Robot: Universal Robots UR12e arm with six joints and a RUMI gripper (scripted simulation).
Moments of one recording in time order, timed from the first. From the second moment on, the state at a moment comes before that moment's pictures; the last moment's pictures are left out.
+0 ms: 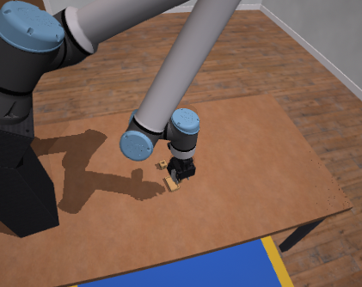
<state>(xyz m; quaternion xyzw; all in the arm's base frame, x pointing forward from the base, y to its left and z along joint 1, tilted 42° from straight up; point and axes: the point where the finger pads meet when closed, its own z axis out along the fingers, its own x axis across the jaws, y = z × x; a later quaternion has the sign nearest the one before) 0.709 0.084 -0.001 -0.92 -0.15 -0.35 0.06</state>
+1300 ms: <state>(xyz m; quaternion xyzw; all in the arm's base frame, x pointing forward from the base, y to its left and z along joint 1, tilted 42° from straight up) 0.724 0.051 -0.001 -0.89 0.29 -0.28 0.22</state>
